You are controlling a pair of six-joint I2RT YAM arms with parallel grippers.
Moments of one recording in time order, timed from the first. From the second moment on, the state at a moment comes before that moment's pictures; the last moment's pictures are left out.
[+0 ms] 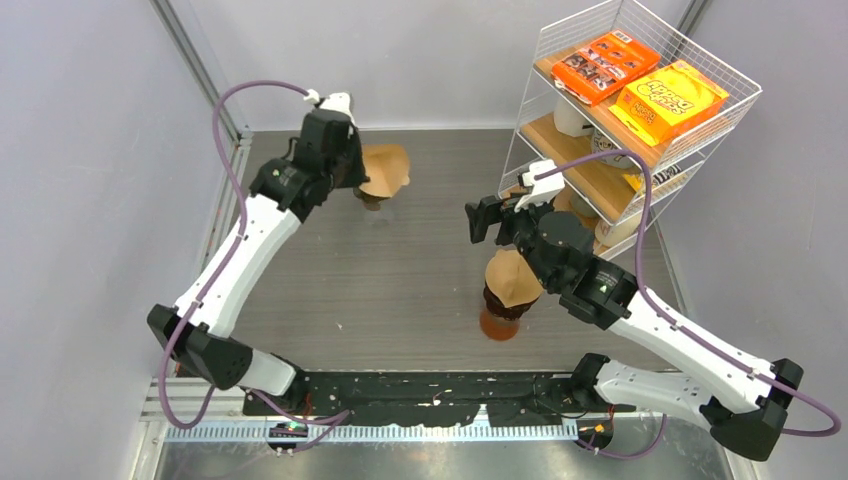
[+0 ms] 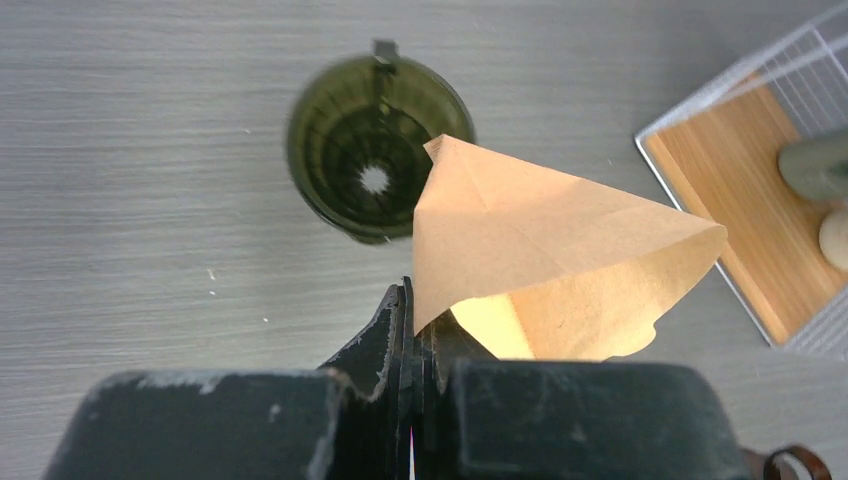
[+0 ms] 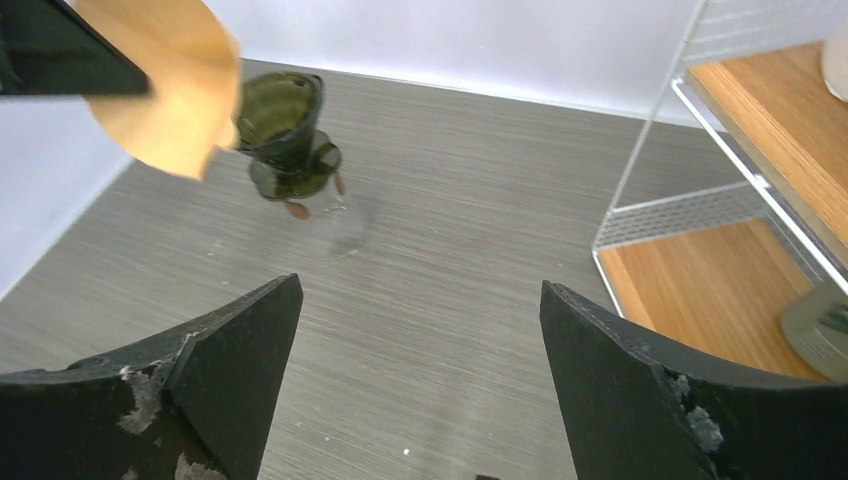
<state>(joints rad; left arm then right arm) -0.53 1.42 1.60 -0.75 -0.26 -0.39 0.88 0.92 0.97 -0.12 0.49 0.19</state>
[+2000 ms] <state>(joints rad) -0.30 1.63 2.00 -1.02 -0.05 -0.24 0.87 1.00 1.02 -0.32 0.80 0.16</state>
